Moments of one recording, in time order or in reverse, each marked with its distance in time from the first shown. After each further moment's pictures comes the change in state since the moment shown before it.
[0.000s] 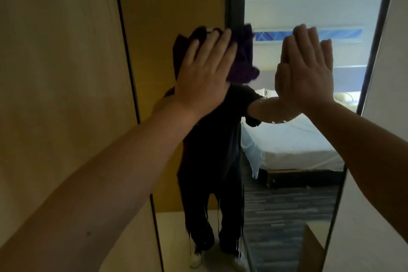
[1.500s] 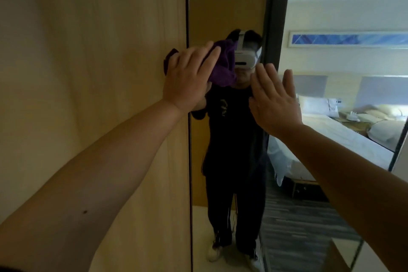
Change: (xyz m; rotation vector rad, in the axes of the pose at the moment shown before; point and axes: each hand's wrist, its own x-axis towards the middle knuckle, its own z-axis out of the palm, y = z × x) left_hand -0.045 -0.118 -0.045 0.155 0.181 -0.058; right_hand 0.006 -0.135 0.007 0.029 -0.200 -0.258
